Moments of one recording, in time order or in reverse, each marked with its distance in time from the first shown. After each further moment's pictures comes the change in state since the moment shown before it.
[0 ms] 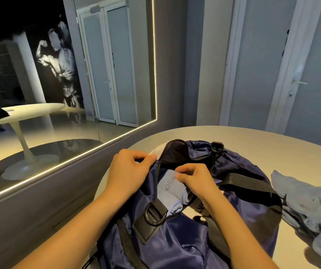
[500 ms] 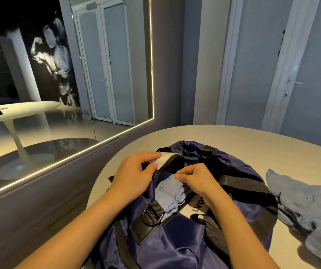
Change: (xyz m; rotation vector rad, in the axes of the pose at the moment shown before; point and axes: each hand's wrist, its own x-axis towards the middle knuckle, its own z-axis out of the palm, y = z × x) left_hand 0.000 -0.011 0.018 0.072 -0.153 0.150; right_hand -0.008 -0.010 -0.017 -0.171 -0.057 0.068
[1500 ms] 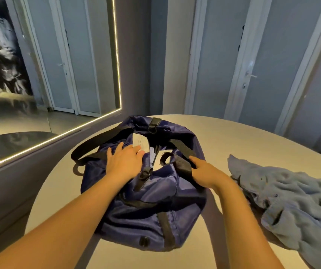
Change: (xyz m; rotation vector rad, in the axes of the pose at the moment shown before) left_hand 0.078 -0.039 0.114 0.497 -0.296 -0.170; right_hand 0.001 0.055 -0.088 -0.384 -0.090 0.168
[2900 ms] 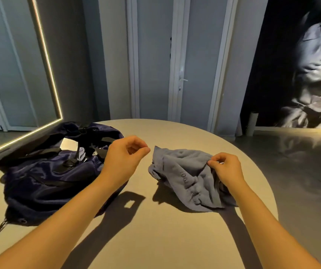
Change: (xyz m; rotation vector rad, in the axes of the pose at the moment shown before) left_hand -0.150 0.200 -0.035 -0.852 0.117 0.524; right_hand -0.195 0.191 -0.113 0.355 0.877 0.215
